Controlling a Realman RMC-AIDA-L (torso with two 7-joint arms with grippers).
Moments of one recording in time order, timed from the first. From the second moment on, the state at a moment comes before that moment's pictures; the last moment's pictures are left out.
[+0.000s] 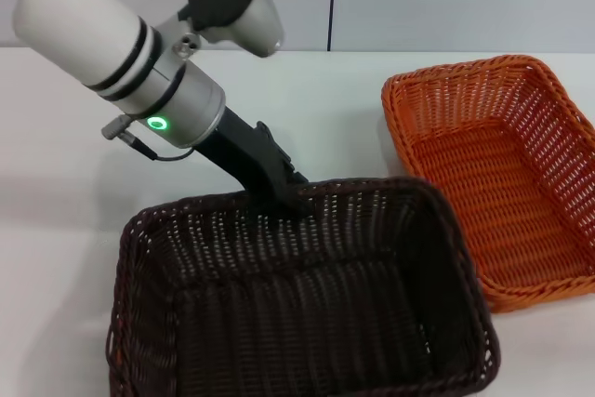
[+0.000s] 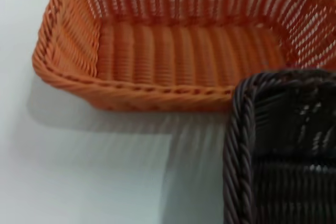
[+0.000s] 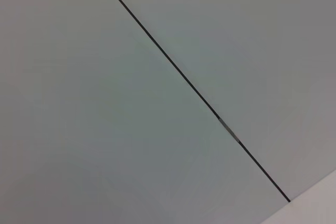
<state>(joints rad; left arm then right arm) -0.94 -2.06 -2.00 -0.87 2.43 -1.47 1.23 0.22 1.98 -0.29 -0.44 -1.46 -1.33 1.51</state>
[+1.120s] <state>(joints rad) -0.81 -2.05 -2.09 -0.98 2.17 -1.46 1.33 0.21 1.98 -0.27 -0.36 -1.54 -1.80 1.78</state>
